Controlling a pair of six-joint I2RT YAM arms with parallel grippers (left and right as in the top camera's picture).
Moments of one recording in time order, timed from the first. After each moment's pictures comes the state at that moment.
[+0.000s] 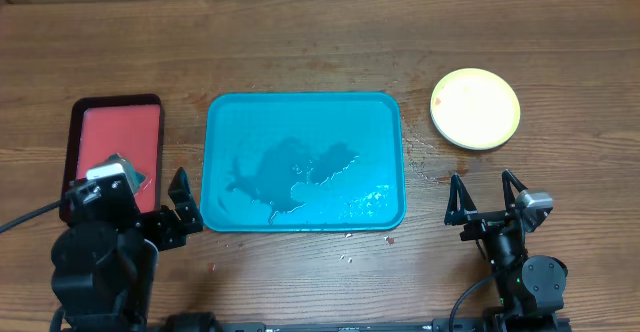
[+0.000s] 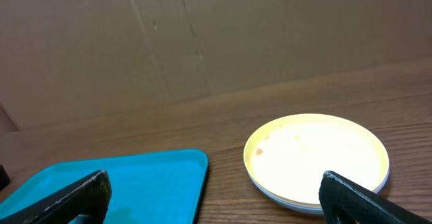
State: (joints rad) left arm 0.05 0.57 1.03 -0.93 -0.09 -0.19; right arm 0.09 0.01 0.02 -0.03 -0.08 0.27
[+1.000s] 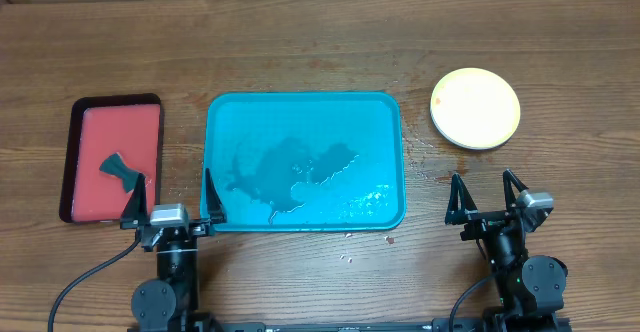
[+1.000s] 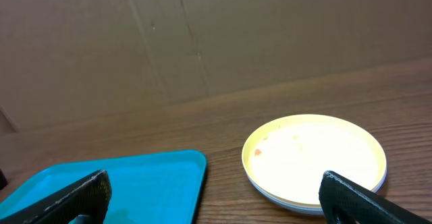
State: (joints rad) left arm 0.05 0.02 0.03 0.16 -0.04 0.06; right arm 0.09 0.01 0.02 -0.03 -0.07 0.27
